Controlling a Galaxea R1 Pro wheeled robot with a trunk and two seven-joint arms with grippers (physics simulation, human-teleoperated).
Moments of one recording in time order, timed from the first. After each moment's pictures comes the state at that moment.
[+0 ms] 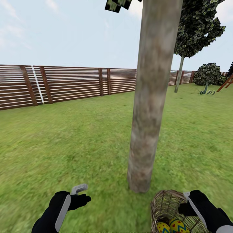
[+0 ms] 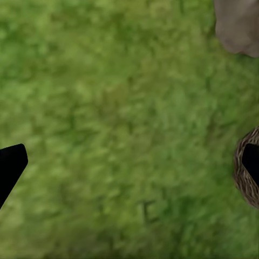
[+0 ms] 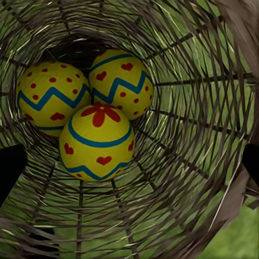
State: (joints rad) left arm -0.33 -0.06 0.10 -1.08 0.20 0.90 0.02; right arm -0.47 -0.30 0.09 -0.71 -0.02 0.87 0.09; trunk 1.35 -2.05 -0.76
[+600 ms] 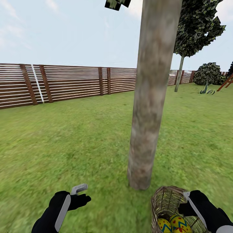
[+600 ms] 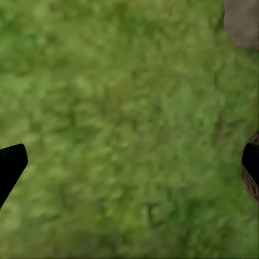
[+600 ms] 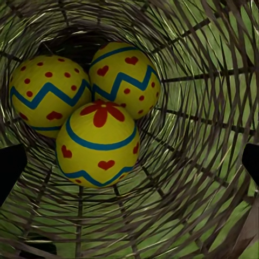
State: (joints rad) left arm -0.33 -0.06 0.10 -1.08 0.20 0.90 0.02; right arm -0.47 -0.30 0.09 -0.71 -0.02 0.87 0.09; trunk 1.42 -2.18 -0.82
